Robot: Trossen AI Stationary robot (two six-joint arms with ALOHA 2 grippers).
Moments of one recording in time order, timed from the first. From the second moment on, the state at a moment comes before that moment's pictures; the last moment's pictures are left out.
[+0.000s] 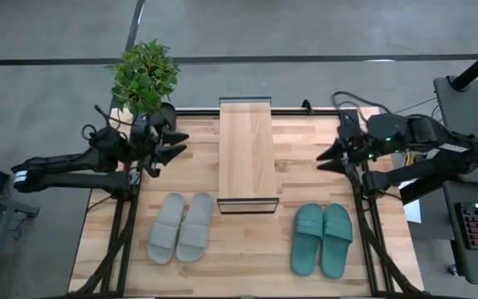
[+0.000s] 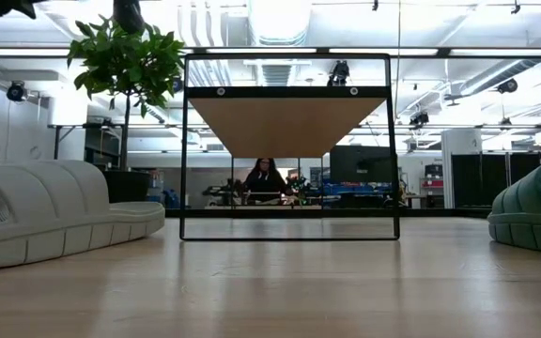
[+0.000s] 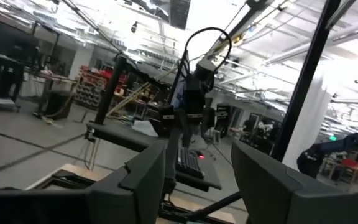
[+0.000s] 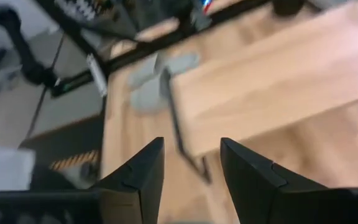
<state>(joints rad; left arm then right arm) 0.18 0.62 0.57 0.38 0.12 -0.37 0.04 0.89 1.29 -0.95 -0.09 0.42</state>
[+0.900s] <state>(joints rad) 0.18 0.79 0.57 0.46 0.10 -0.53 0.46 1.13 1.43 -1.06 -0.18 0.78</state>
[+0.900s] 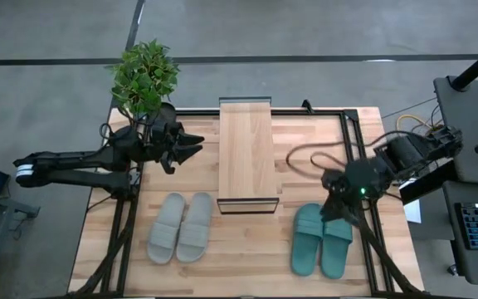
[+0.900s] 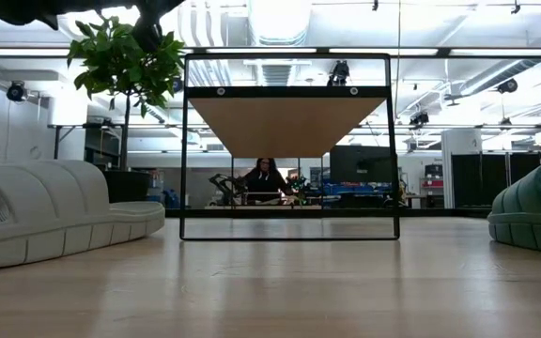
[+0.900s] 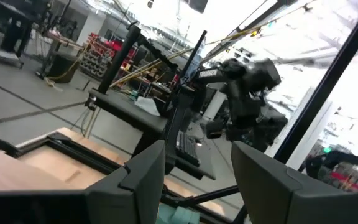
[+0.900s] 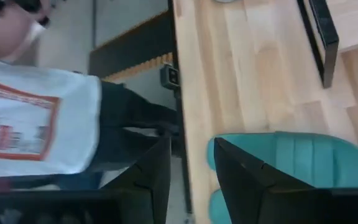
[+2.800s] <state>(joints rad) 0.18 0.88 0.58 0.46 0.17 -0.53 0.88 1.86 1.37 -1.35 0.44 1.06</state>
